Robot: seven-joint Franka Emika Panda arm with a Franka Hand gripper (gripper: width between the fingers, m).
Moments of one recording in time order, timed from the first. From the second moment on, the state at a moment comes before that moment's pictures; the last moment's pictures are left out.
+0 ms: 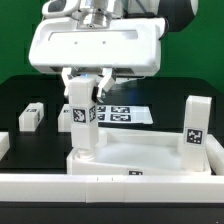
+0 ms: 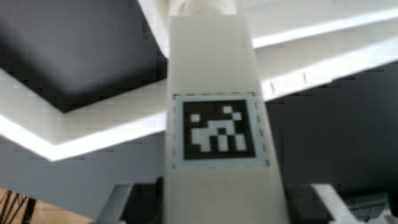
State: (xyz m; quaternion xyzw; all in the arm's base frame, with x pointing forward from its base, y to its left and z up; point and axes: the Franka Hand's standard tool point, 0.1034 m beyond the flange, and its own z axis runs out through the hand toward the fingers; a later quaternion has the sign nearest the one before) arm 0.594 -0.062 0.111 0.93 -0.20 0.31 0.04
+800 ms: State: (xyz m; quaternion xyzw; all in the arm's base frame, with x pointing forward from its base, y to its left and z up) arm 0.594 -0.061 0.107 0.93 -0.20 0.30 0.03
